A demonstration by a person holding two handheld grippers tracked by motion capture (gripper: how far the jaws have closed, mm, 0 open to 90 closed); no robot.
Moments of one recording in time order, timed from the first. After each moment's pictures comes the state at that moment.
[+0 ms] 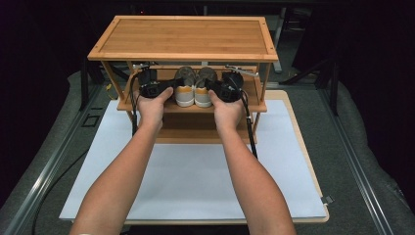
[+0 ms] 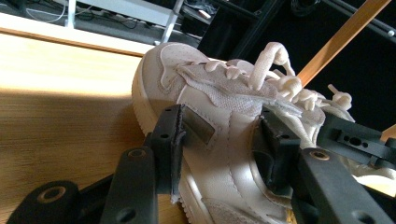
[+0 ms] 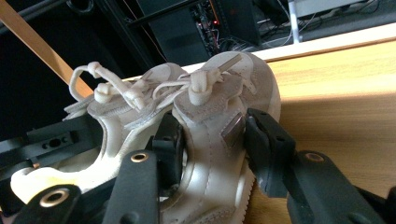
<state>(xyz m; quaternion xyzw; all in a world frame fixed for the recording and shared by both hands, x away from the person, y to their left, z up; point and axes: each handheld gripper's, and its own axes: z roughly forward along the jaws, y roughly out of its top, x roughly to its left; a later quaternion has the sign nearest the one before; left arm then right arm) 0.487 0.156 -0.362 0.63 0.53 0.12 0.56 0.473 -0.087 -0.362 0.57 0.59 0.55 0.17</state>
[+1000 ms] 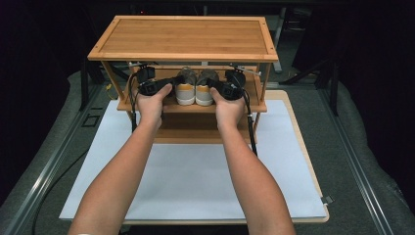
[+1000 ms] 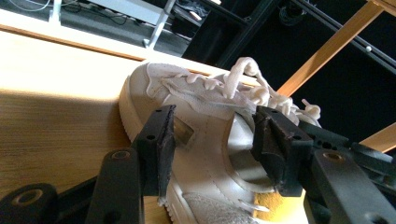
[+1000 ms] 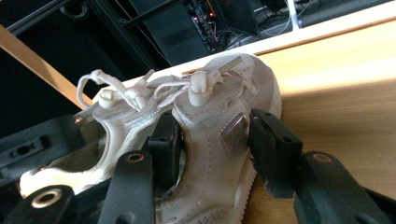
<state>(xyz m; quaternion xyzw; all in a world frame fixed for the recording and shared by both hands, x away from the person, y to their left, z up) 0.490 0.158 -0.357 0.60 0.54 0.08 0.58 0.482 -0.093 -0.364 0.60 0.57 0.54 0.14</state>
